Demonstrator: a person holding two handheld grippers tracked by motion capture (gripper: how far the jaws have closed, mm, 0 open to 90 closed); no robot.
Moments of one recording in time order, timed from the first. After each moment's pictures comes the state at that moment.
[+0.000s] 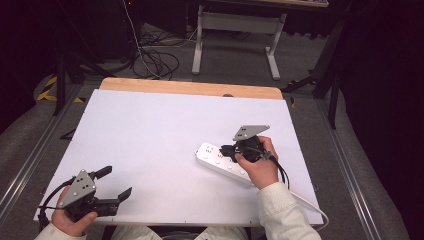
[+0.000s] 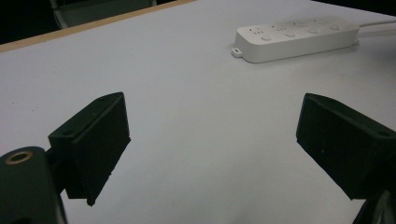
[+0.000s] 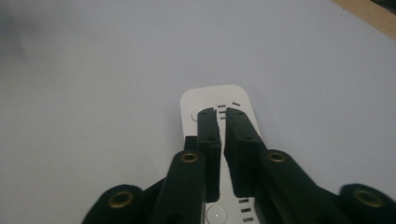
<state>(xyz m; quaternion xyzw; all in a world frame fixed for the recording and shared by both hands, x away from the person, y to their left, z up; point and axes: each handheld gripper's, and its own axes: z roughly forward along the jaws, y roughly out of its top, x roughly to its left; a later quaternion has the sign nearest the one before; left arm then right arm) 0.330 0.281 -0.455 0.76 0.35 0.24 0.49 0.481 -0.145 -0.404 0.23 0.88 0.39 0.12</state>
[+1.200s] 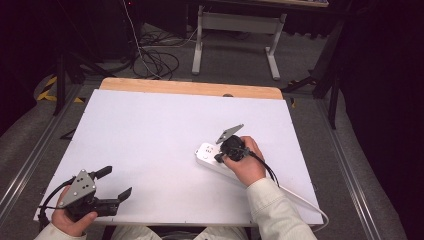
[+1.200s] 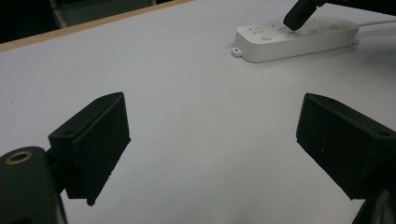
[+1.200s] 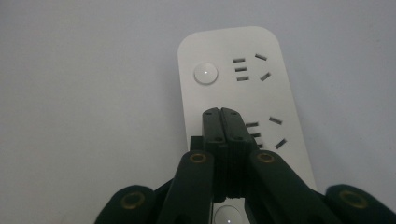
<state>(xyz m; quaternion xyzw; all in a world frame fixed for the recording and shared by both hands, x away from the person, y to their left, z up) 0.330 0.281 -0.456 0.76 0.35 0.24 0.49 0.500 -0.113 -0.434 0.24 0.93 0.27 0.08</state>
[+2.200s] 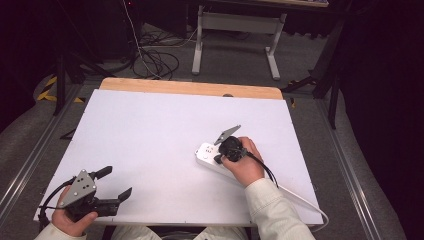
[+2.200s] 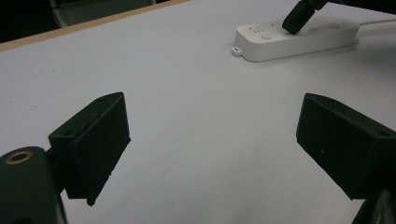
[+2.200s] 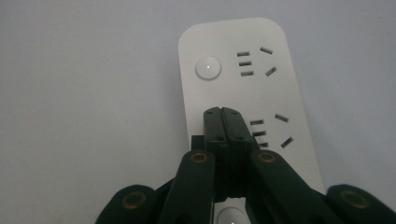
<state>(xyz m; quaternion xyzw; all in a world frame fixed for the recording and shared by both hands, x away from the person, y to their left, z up) 0.330 0.281 -0.456 0.76 0.35 0.25 0.49 0.500 -0.109 -0.438 0.24 0.93 0.26 0.08</state>
